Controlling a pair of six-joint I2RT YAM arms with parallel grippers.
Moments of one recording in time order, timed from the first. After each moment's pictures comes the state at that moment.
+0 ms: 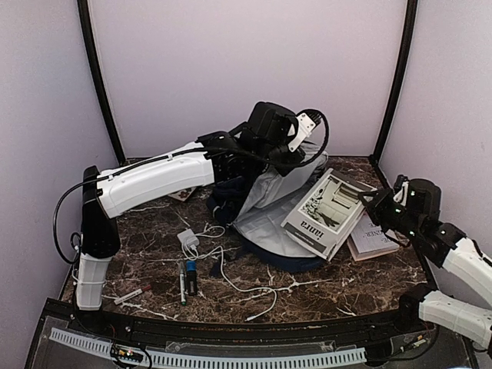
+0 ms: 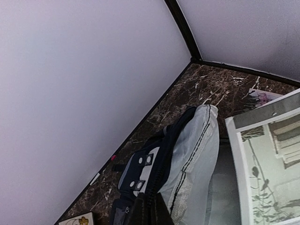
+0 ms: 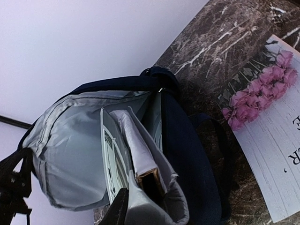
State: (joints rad) left arm -1.07 2.12 2.18 -0.41 -0.54 0.36; right arm 0.37 0.66 0.50 -0.19 -0.03 1.05
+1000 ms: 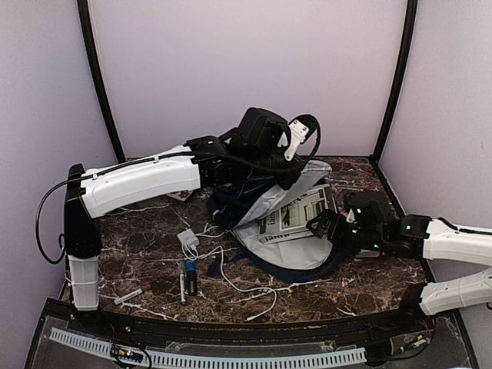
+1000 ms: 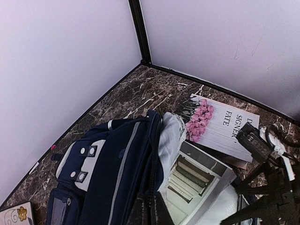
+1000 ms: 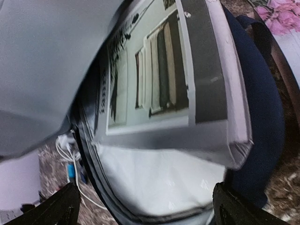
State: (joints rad) left arm -1.08 2.01 2.00 -0.42 -0.27 0.05; right arm 0.84 1.03 0.58 -0.21 0.17 1.06
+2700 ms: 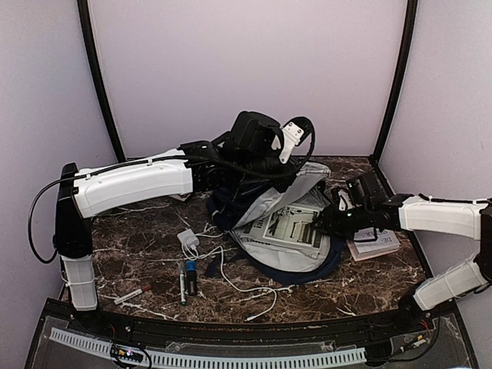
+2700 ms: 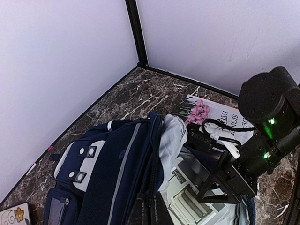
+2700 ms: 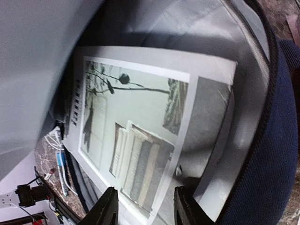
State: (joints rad) left arm -1.08 1.95 1.88 -0.34 -0.24 0.06; right arm 0.51 1.32 0.73 -0.25 -0.32 0.73
